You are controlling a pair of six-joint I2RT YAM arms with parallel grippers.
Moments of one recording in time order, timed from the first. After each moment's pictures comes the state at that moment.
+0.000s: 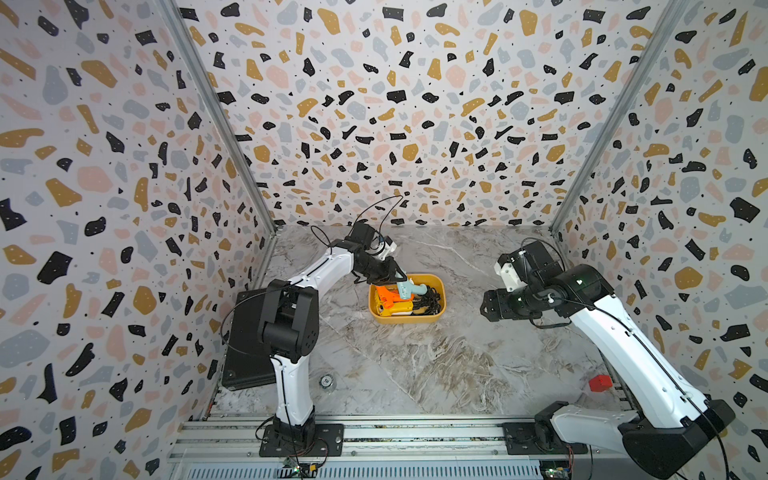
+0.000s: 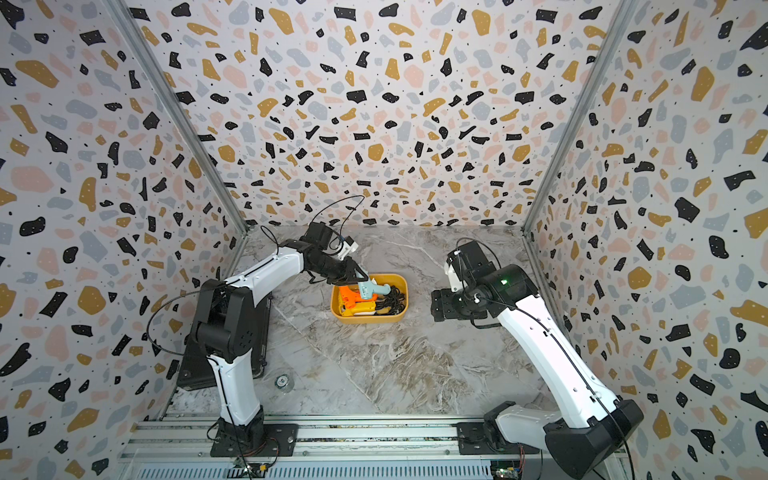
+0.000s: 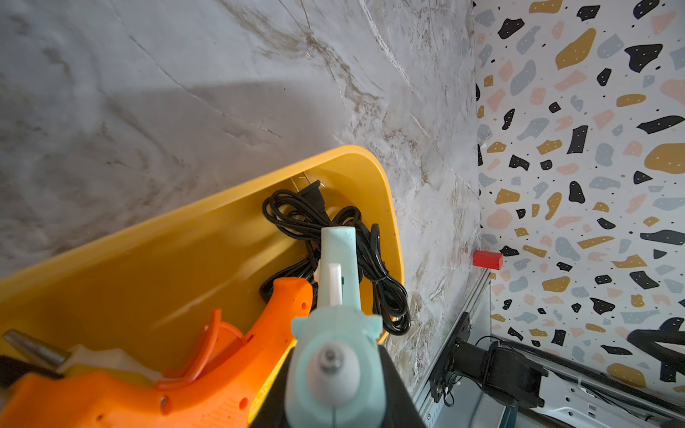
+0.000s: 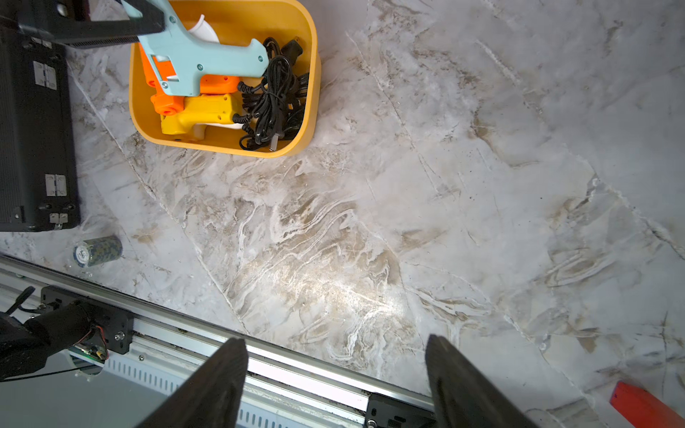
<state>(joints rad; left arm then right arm) -0.32 1.99 1.58 -0.70 0.74 -0.27 0.50 1.23 1.44 -1.32 -0.09 0.35</state>
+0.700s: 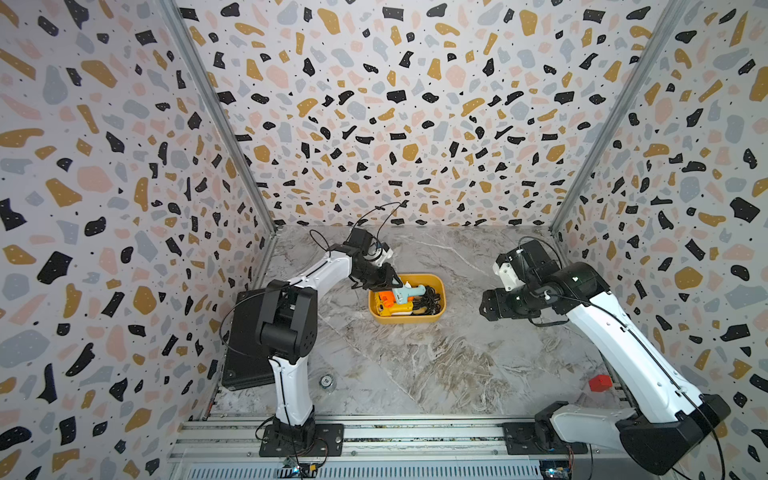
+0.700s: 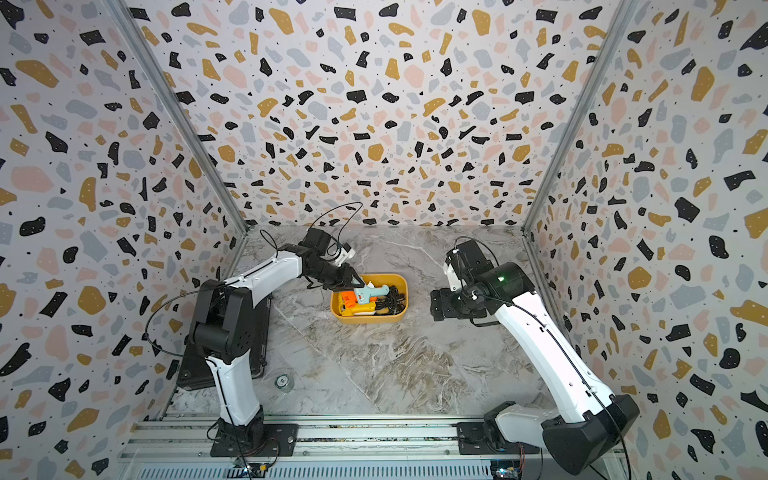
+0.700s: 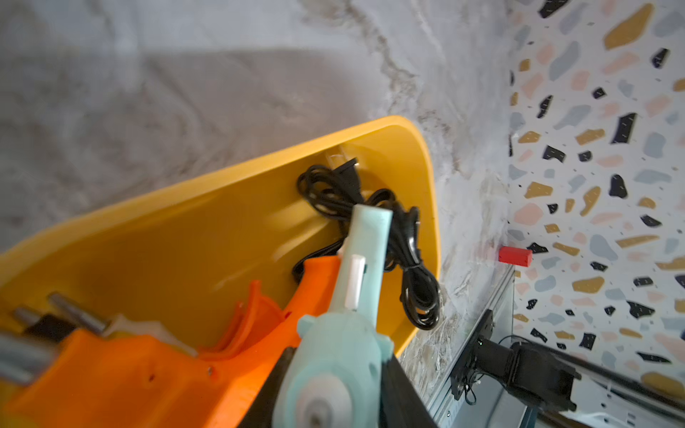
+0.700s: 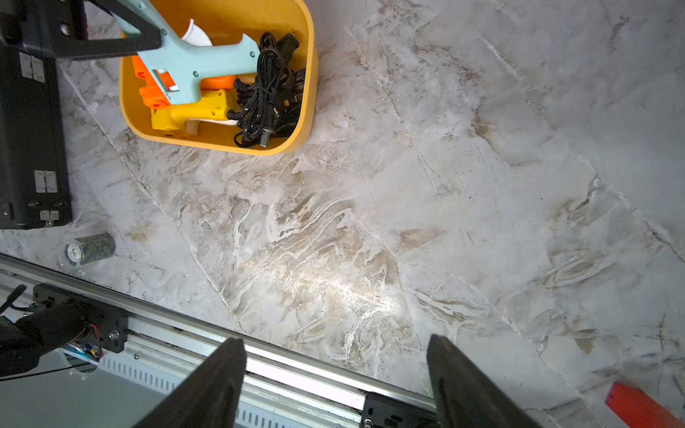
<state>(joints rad) -0.31 1.96 1.50 -0.72 0.67 -0.23 0.49 1.26 1.44 -1.32 -0.10 0.33</state>
